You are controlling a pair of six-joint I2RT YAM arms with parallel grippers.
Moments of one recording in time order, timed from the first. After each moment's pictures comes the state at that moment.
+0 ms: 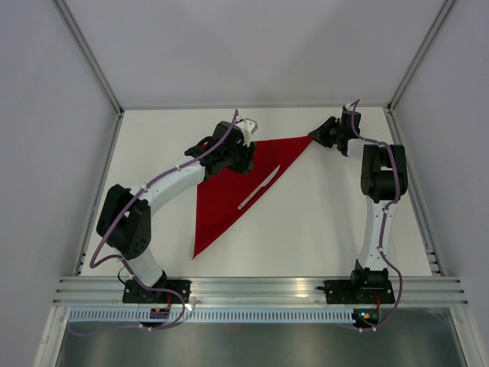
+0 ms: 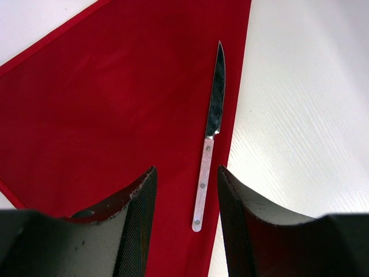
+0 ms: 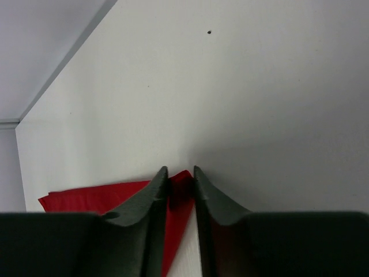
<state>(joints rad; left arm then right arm) -0.61 1.70 1.32 -0.33 0.04 -0.11 -0.03 2.32 1.54 0.21 -0.39 0.73</state>
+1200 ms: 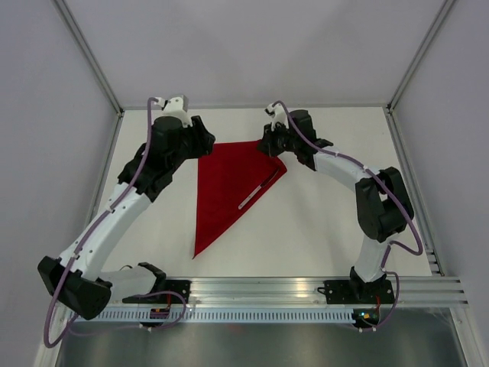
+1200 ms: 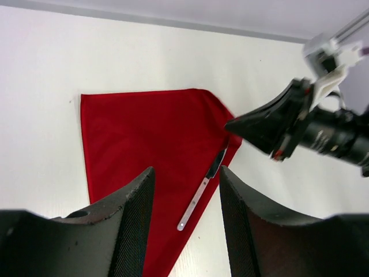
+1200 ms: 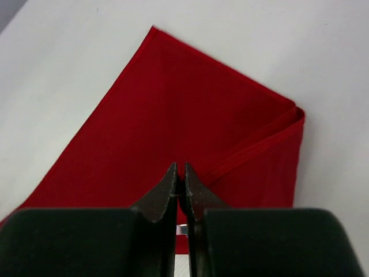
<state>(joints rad) -0.49 1.23 1.27 -0.41 -0.17 -0.42 0.40 1.85 1.34 0.06 -0.43 0.13</state>
